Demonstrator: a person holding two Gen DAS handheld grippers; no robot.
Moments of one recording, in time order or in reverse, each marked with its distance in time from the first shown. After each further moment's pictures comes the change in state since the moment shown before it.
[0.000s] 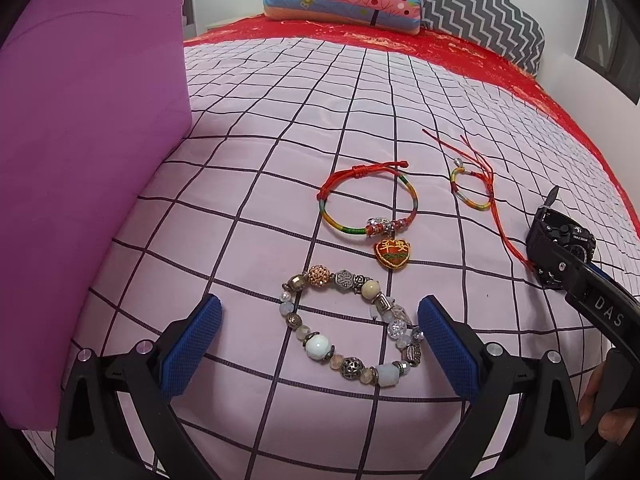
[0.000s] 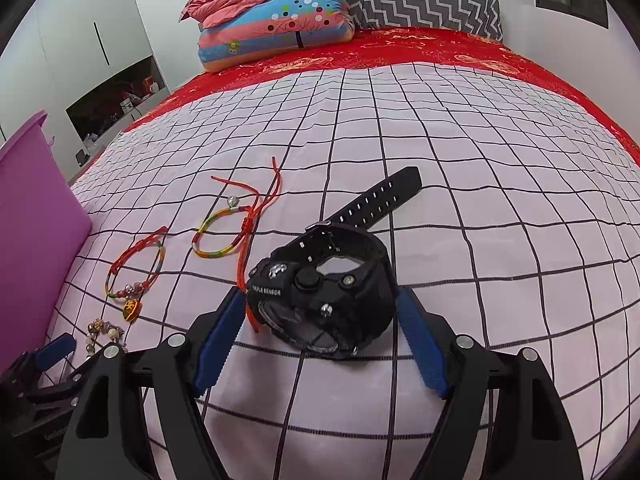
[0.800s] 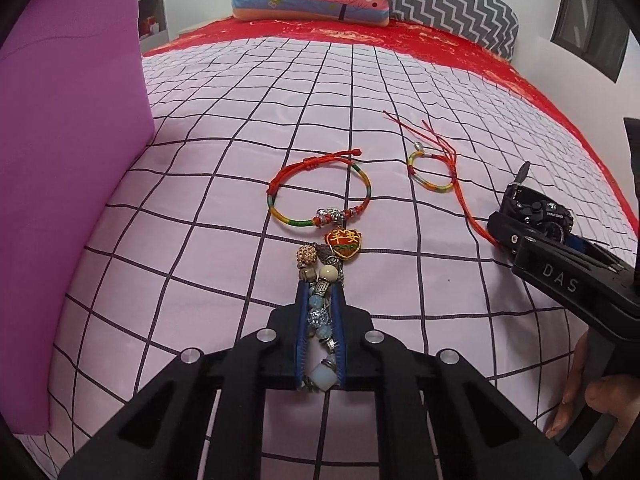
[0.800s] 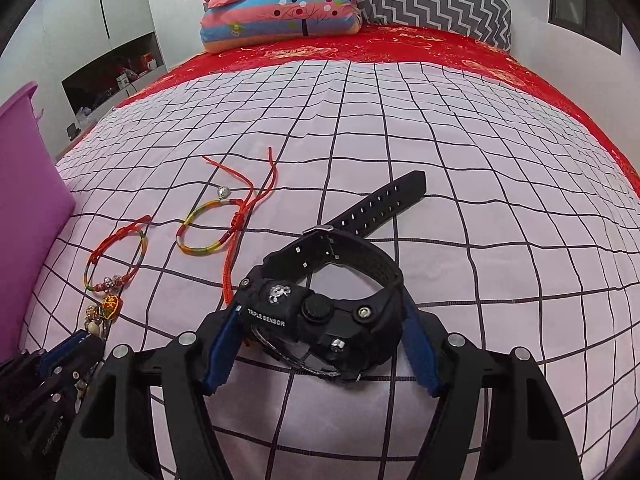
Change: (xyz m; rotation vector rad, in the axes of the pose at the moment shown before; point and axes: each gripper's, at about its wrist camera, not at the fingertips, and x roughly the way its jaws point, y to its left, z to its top) left arm 0.000 -0.021 -0.004 0.065 0.013 -0.072; right arm 0.014 0.008 0.007 -0.077 0.035 -0.057
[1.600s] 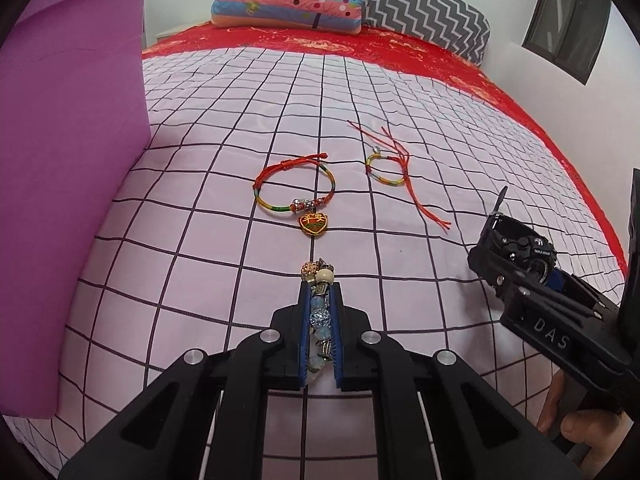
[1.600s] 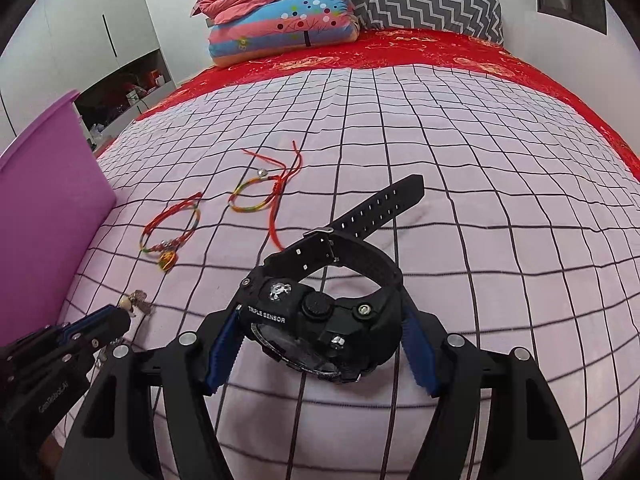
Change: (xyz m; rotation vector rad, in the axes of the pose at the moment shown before) left arm -0.043 0.003 -0.012 0.032 -0.019 -0.113; right arm -0.061 0.010 -0.042 0.049 -0.024 0.054
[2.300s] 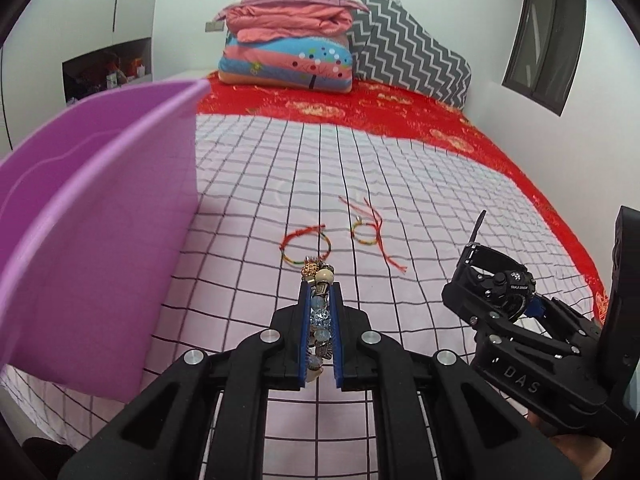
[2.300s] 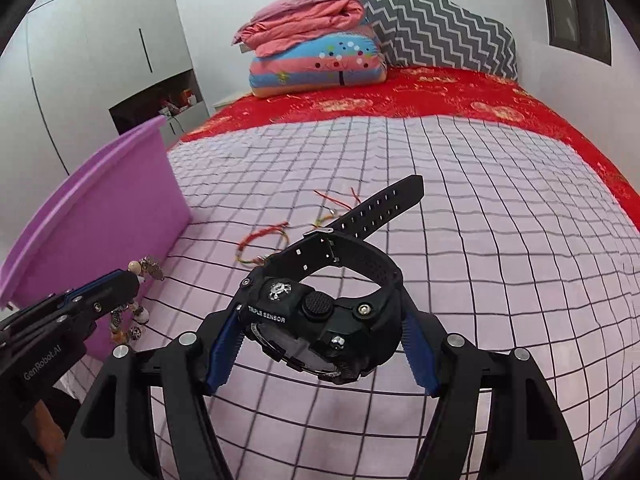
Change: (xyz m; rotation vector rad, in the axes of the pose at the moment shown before) left arm -0.126 0.011 0.004 0.004 -0.184 -0.013; right arm -0.107 0.055 -0.005 -0.055 -0.117 0.064
